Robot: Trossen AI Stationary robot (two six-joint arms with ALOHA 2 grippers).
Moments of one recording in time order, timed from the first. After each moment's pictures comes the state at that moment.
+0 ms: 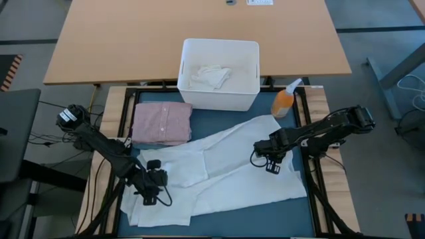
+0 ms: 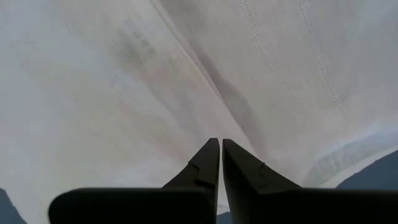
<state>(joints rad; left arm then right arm) -0.70 1.31 0.66 -0.49 -0.19 -0.72 0.15 1.35 0.82 -1.06 -0.02 0.52</state>
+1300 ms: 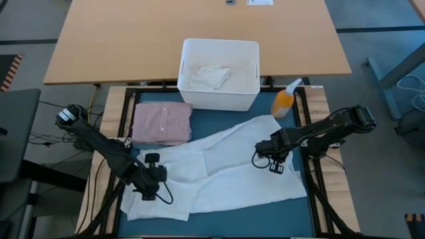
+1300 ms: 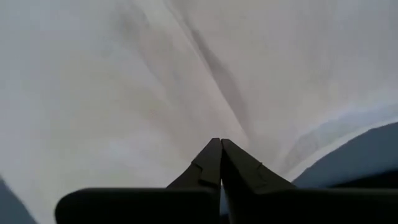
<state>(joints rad) -0.67 1.30 0.85 -0.80 -0.26 -0.64 0.17 1.34 0.86 -1.18 0.00 0.50</state>
